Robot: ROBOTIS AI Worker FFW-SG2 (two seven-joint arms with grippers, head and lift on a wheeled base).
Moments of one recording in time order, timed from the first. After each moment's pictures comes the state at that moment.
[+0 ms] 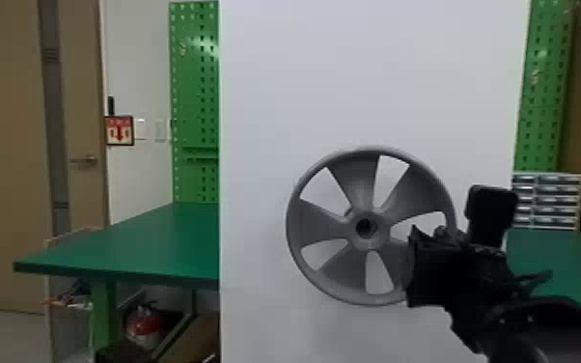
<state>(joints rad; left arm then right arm) -0.07 0.25 -0.20 -2.11 0.28 0.50 -0.28 -0.60 -0.12 0.06 -1.78 -0.26 0.62 -0.48</state>
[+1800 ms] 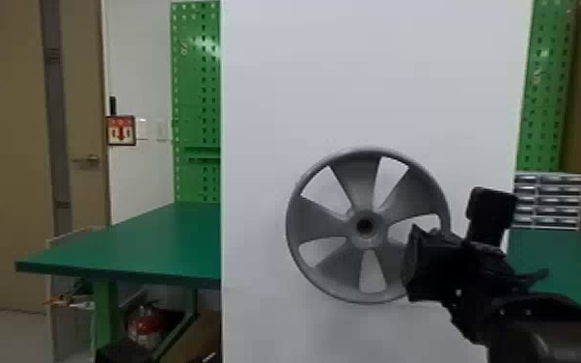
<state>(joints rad) -0.07 0.25 -0.20 -2.11 0.28 0.50 -0.28 -0.65 -0.12 0.03 -1.66 -0.33 0.58 -0.42</state>
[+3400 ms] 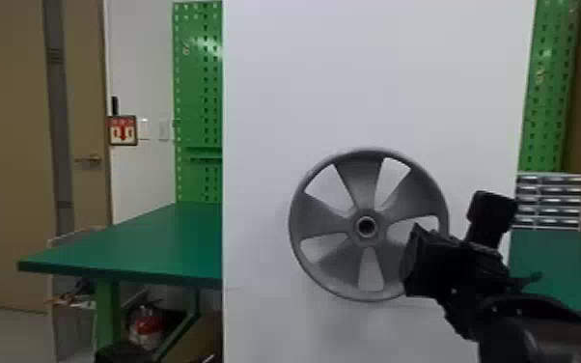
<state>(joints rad) -0.07 0.25 -0.20 -2.11 0.29 0.50 -0.28 -0.67 -0.08 0.00 -1.58 -0.35 0.52 -0.43</state>
